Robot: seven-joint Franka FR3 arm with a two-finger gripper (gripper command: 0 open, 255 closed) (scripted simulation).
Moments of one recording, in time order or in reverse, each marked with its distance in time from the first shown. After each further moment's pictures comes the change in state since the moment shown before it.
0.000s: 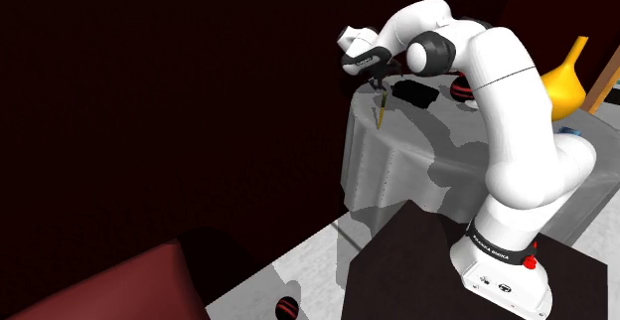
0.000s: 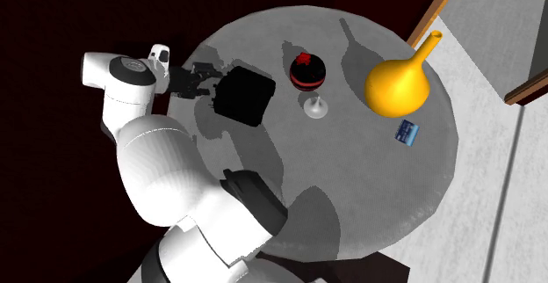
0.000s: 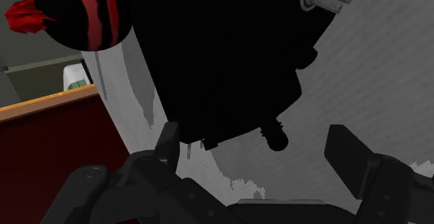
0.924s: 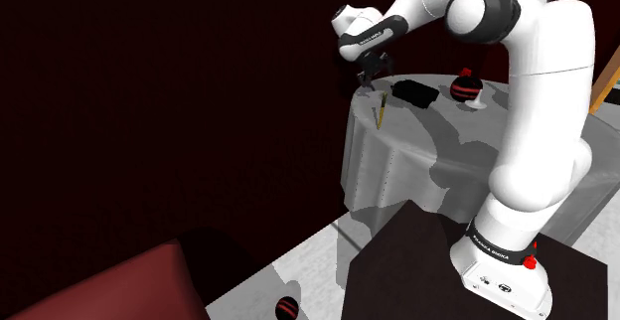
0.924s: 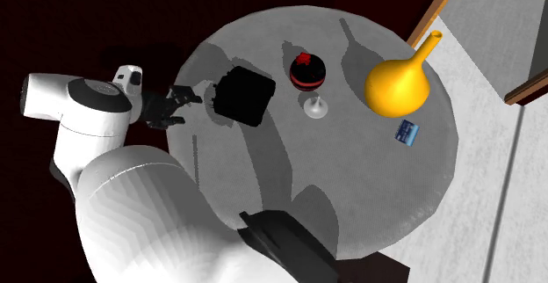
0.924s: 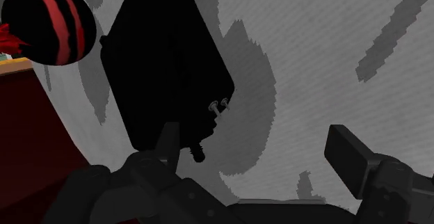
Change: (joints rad) arm 0.072 -0.392 0.105 -0.431 0.074 0.091 -0.021
